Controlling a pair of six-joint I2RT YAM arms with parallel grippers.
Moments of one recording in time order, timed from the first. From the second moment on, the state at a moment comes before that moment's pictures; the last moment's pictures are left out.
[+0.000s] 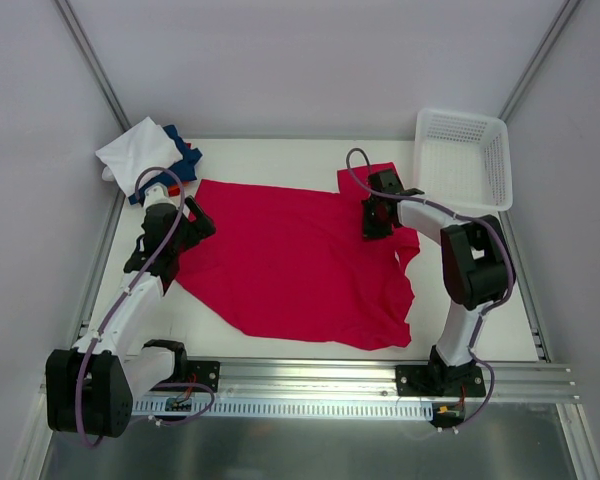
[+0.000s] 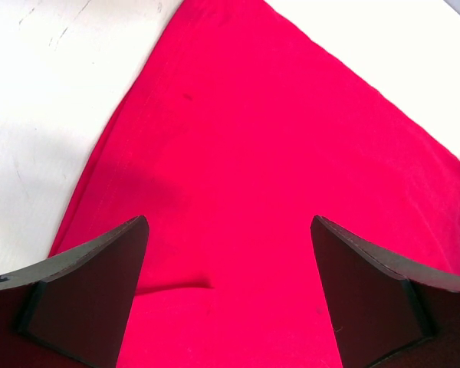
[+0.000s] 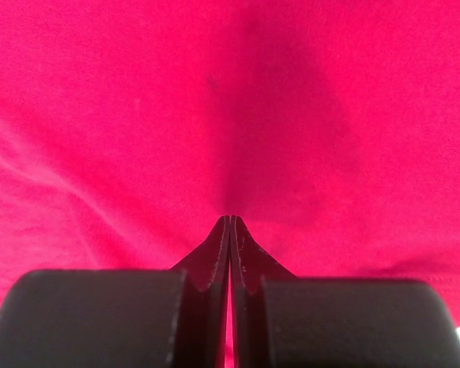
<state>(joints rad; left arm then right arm) -0.09 1.03 0.61 -0.12 -0.12 -0.56 0.36 1.87 1.24 -0.49 -0.04 0.32</state>
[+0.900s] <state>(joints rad) -0.09 1.02 0.66 -0.12 -0.12 -0.53 0.34 2.05 1.47 -0.58 -0.03 0.30</state>
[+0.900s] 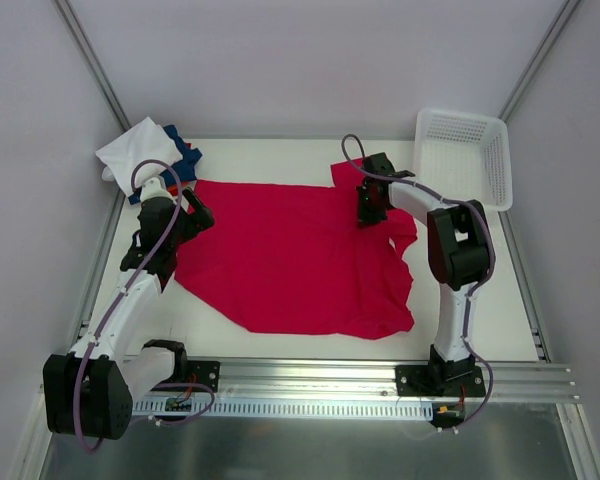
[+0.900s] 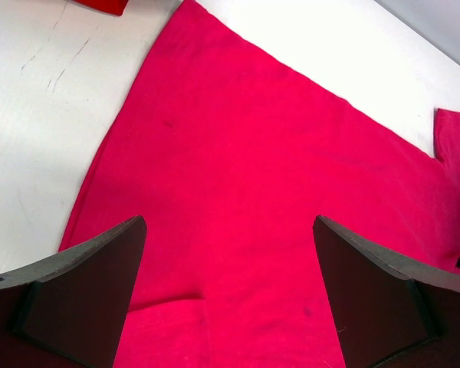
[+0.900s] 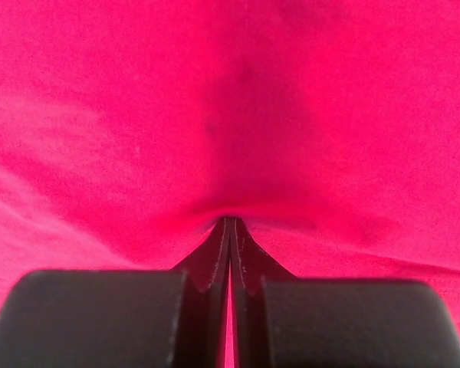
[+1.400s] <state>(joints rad) -0.09 1.02 0.67 -0.12 -0.12 -0.51 0.32 2.28 1.86 -0.70 -0.05 0.30</state>
